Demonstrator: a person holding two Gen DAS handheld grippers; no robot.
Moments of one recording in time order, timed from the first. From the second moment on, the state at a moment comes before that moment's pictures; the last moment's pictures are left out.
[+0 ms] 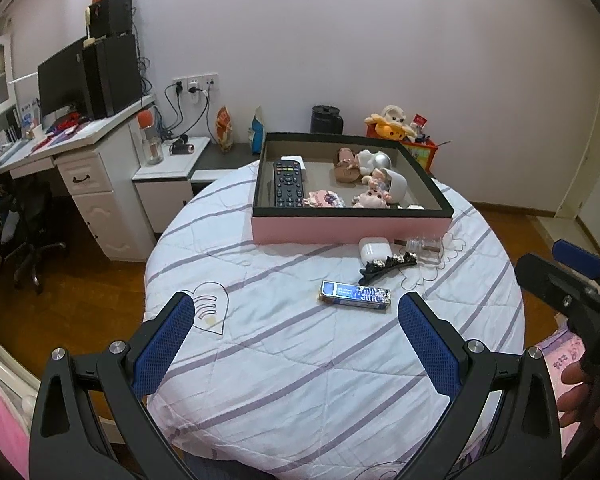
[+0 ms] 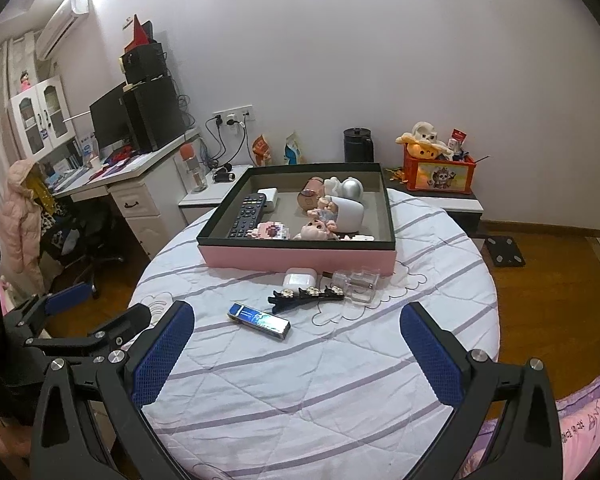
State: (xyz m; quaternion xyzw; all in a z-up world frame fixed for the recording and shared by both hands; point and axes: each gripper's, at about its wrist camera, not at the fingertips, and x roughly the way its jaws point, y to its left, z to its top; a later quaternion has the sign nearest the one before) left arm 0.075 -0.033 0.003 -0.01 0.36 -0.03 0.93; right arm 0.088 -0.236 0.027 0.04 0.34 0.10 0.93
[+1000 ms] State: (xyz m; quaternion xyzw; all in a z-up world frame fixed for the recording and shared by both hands) left arm 0.145 -0.094 -0.099 0.01 0.44 -0.08 0.89; right arm 0.124 -0.285 -0.023 0.08 0.39 0.06 0.91
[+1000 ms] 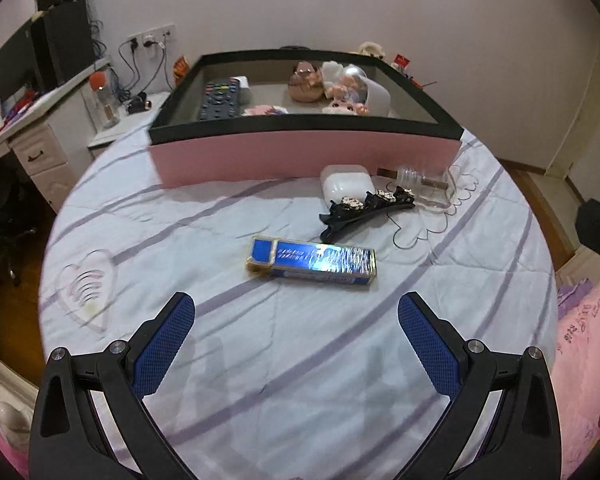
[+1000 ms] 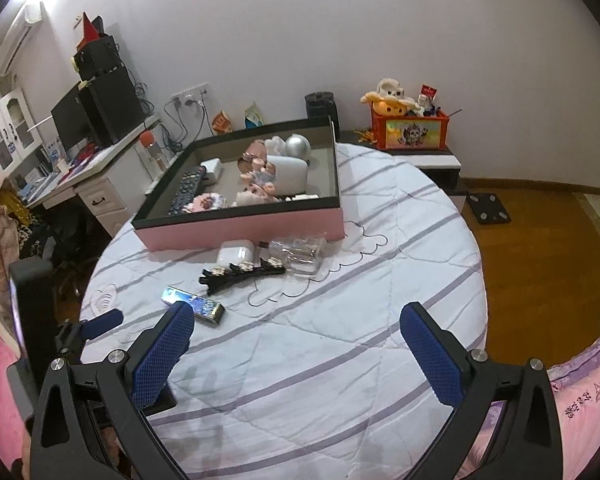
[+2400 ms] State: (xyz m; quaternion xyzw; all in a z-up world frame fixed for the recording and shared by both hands) left arm 0.177 -0.065 -0.113 0.00 0.43 -0.08 0.90; right arm 0.250 -0.255 -0.108 0.05 0.46 0.04 0.88
